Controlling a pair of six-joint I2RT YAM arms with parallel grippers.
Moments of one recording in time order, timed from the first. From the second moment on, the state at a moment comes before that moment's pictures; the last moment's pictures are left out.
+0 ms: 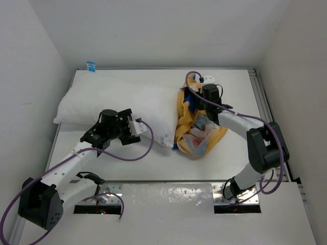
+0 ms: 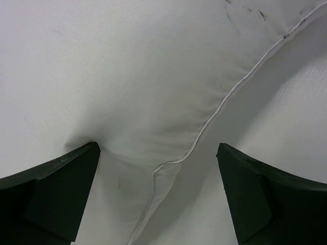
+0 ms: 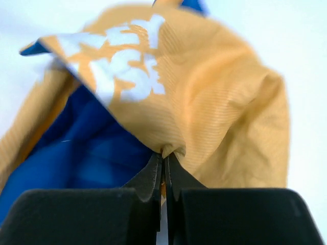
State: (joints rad) left arm -0.37 1.00 0.61 -0.27 0.28 1.01; right arm 0.34 1.63 0.94 0.11 0.17 0.15
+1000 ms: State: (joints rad) left arm -0.37 0.98 0.59 -0.23 0.28 0.99; right arm 0.49 1.12 1.14 0.52 0.55 -0.20
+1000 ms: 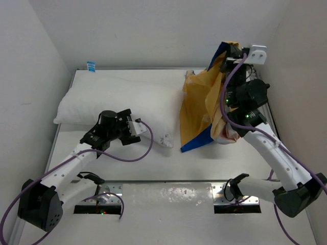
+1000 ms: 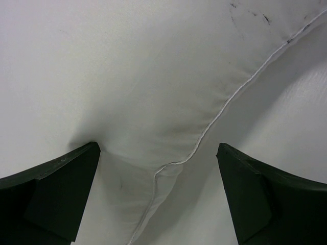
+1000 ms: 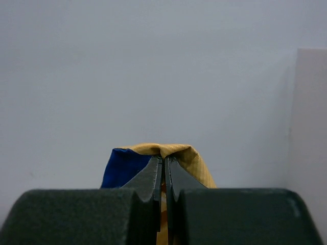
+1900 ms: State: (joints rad) left arm -0.28 0.96 0.57 0.01 0.20 0.59; right arm 0.42 1.42 1.20 -0.13 -0.79 0.03
